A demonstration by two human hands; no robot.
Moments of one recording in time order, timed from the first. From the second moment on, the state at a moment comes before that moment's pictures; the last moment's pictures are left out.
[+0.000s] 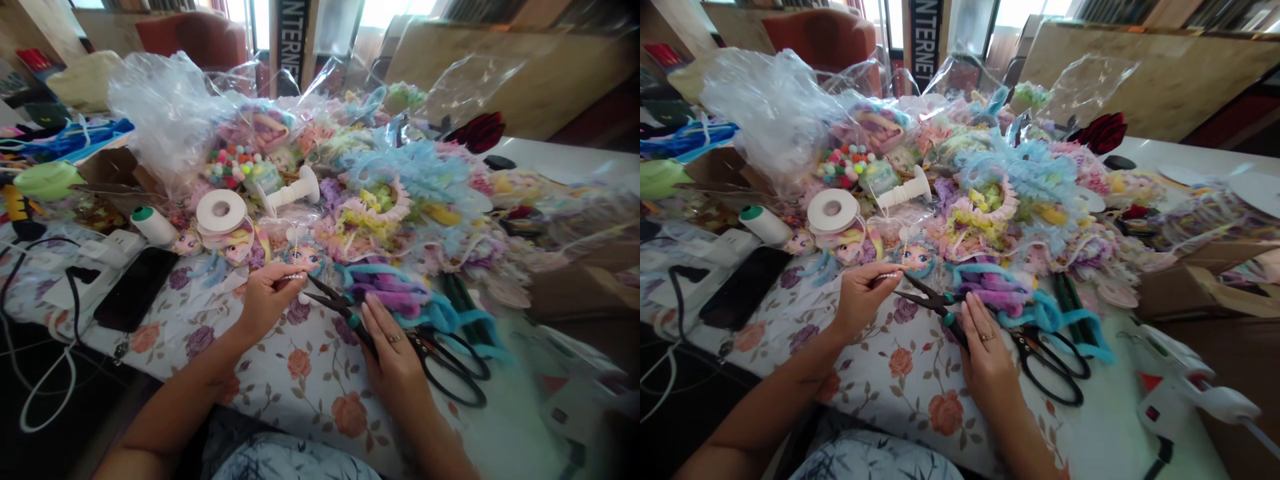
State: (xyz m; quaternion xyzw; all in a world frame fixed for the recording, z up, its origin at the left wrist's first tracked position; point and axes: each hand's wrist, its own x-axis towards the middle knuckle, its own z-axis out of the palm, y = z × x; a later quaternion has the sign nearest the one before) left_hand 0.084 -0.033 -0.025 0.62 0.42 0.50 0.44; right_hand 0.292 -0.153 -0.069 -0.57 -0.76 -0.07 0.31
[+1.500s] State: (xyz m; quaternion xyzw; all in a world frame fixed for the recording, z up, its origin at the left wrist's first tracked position) left_hand 0.081 -0.018 -0.030 0.46 0.33 0.42 0.71; right_hand 0.287 -0.158 -0.045 -0.53 -0.46 0.51 0.49
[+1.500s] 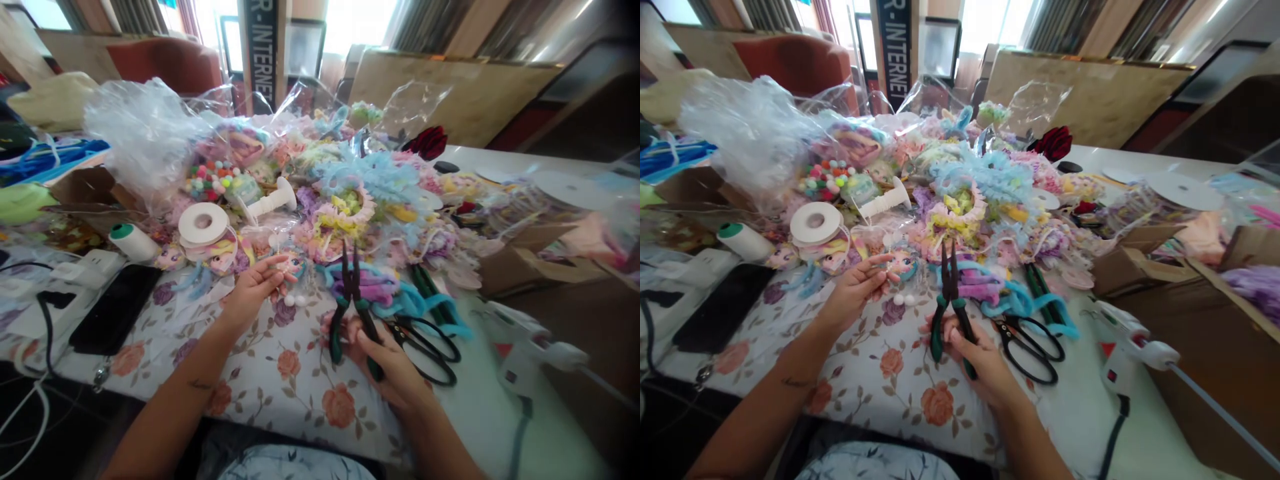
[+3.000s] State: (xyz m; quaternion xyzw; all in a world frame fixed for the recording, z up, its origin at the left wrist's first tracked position) left_hand 0.080 -0.030 -0.039 0.59 0.44 0.50 0.45; right_hand 0.265 -0.155 -0.029 -0.63 -0.64 0.34 0.28
